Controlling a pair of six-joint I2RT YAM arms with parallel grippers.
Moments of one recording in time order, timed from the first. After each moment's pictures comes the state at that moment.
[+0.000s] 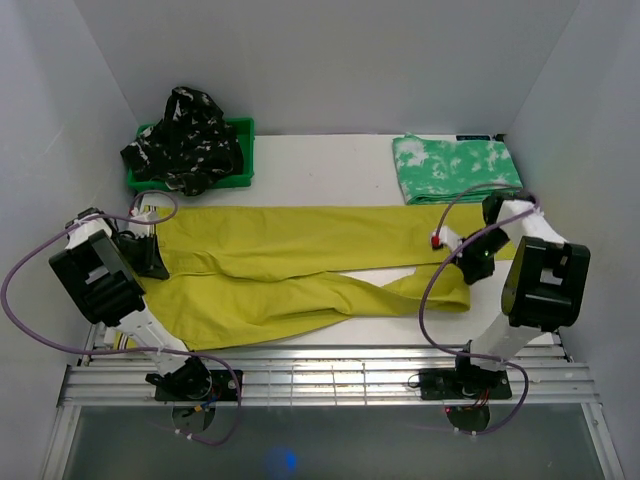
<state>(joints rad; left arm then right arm) 0.63 1.83 1.25 -1.01 0.52 0.69 -0.16 1.54 0.91 -1.08 -0.21 -1.63</state>
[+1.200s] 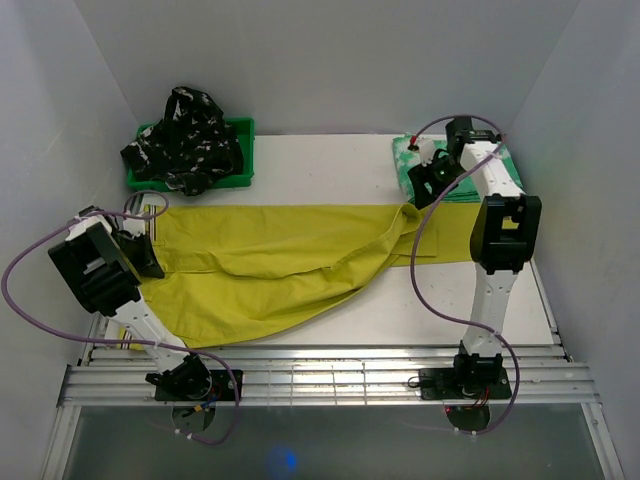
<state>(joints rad) 0.63 1.94 1.31 -0.92 0.42 0.48 0.06 2.24 2.00 -1.08 -0.42 -0.62</state>
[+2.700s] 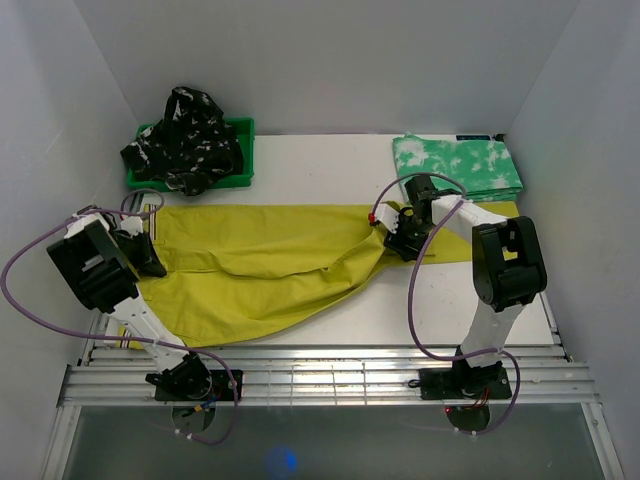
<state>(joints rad) 0.63 2.00 1.37 -0.96 0.44 0.42 0.28 1.83 1.20 -0.68 -0.26 -1.02</state>
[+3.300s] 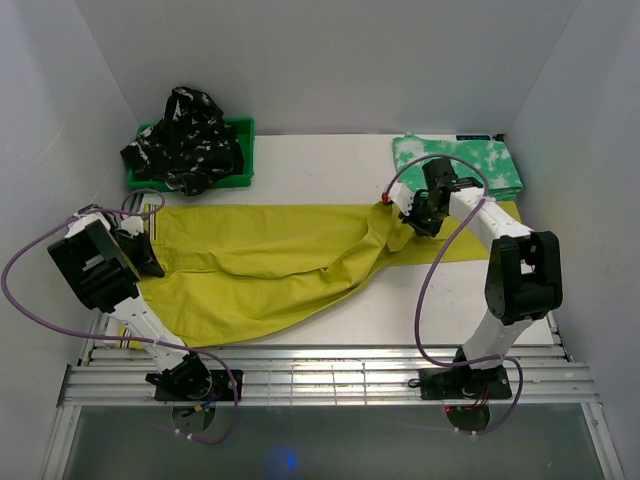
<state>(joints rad) 0.63 2.00 1.37 -0.95 0.39 0.41 0.22 1.73 1.25 -0.73 -0.21 -0.98</state>
